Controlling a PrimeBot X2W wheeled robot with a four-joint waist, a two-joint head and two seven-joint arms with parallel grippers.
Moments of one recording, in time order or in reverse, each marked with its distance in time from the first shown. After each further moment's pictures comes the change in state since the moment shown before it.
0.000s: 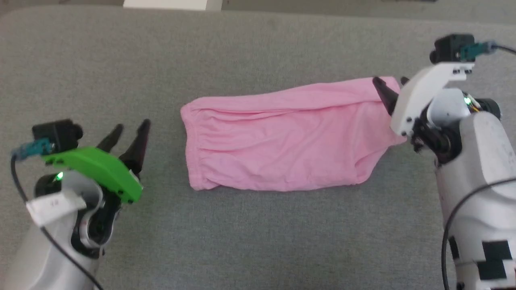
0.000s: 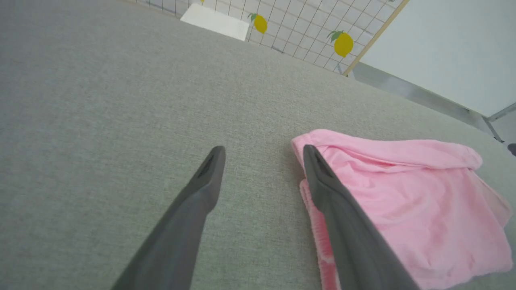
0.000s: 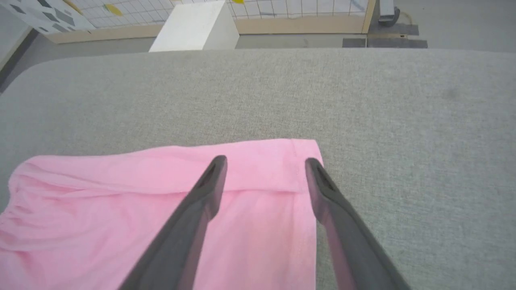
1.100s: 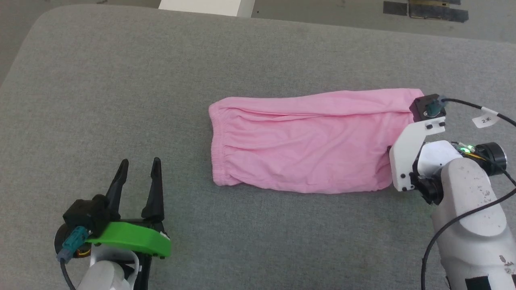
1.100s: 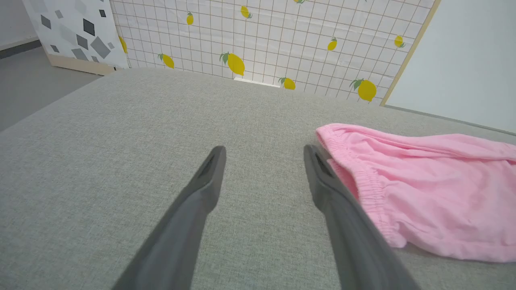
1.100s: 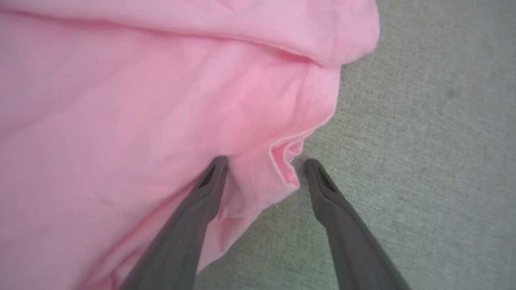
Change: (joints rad) left arm 0.263 -0.144 0.024 -0.061 0.374 0.016 -0.466; right arm 0.188 -0.011 0.031 -0.029 -0.338 0.000 0.156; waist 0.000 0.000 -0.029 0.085
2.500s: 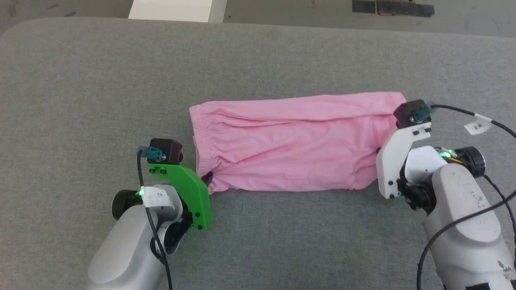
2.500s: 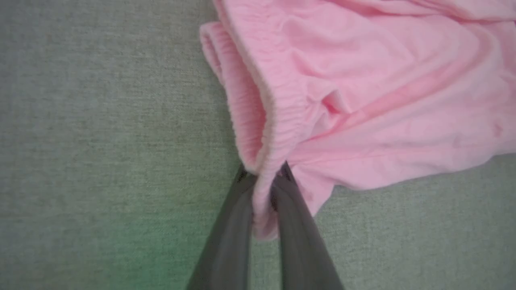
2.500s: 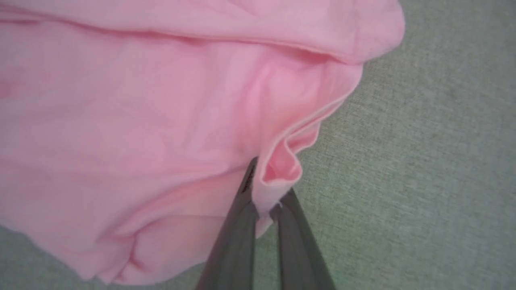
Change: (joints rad) left arm -0.315 -0.044 -0.188 0.274 -0.132 -0.012 0.703; right arm 0.011 -0.020 0.096 -0.001 0.169 0.000 -0.042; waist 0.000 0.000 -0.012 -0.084
